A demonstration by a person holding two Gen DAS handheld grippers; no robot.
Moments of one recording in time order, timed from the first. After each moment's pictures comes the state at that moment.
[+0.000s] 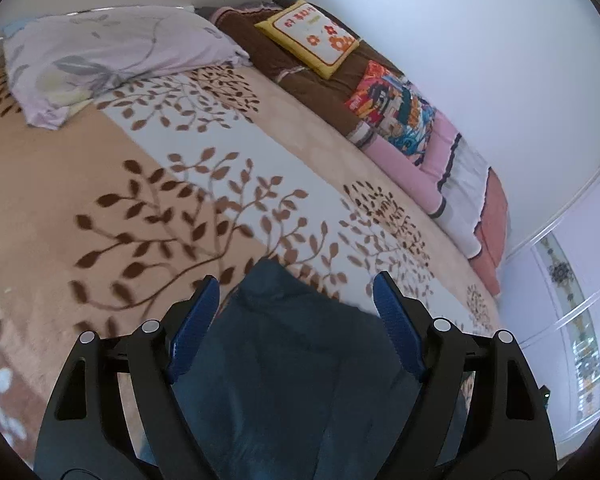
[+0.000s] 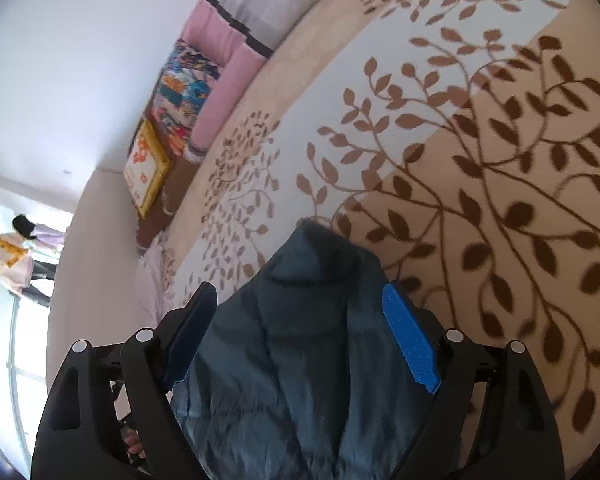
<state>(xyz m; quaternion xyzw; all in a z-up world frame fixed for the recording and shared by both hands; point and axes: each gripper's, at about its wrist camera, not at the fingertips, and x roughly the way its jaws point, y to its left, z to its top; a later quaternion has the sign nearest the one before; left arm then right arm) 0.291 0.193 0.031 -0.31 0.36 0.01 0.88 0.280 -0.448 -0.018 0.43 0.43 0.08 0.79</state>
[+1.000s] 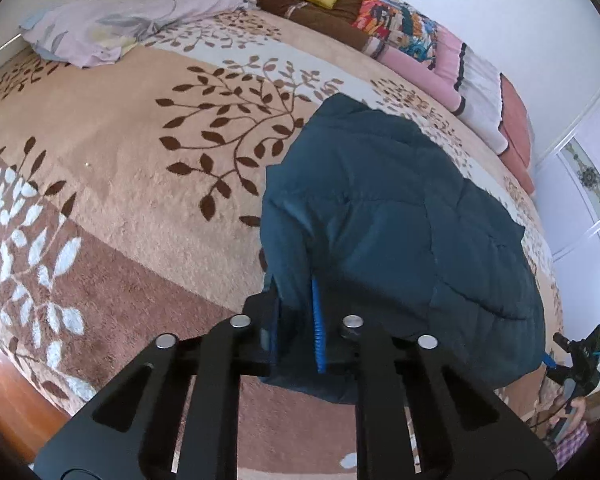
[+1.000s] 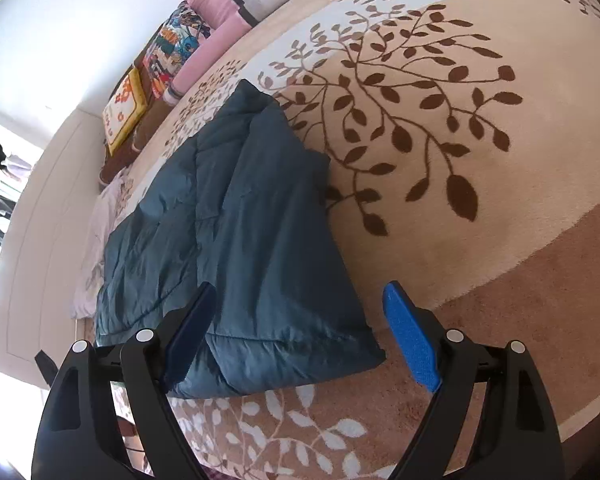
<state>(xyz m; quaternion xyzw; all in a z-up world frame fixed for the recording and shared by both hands) 0.151 0.176 -0.038 -0.20 0.45 0.00 0.87 0.112 -0.423 -0.036 0.33 0.47 0.05 0.82</state>
